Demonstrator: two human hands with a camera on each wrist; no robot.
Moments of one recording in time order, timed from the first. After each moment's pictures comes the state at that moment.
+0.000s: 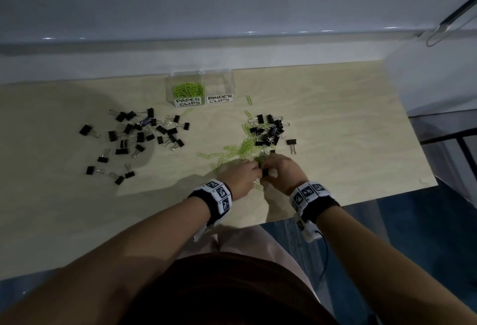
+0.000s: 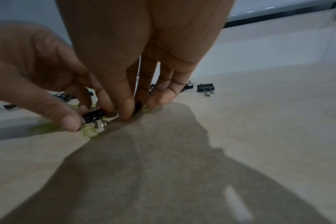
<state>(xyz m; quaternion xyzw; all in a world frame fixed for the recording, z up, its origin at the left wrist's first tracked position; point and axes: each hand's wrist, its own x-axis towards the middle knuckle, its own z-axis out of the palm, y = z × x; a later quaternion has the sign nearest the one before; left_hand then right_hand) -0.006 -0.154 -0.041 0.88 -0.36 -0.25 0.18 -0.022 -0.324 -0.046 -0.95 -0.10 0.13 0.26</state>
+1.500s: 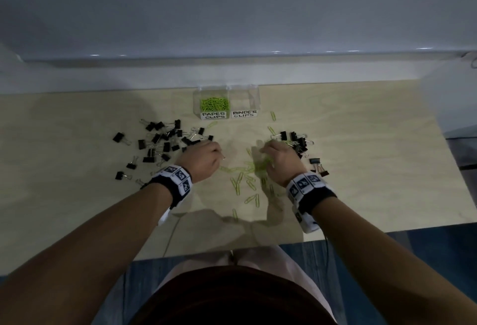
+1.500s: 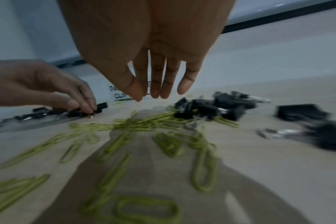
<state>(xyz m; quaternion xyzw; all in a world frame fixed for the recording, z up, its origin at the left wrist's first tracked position) 0.065 -0.020 -0.057 0.94 -0.28 -0.13 0.15 0.047 -0.275 -0.037 -0.96 -0.16 0.11 0.20</state>
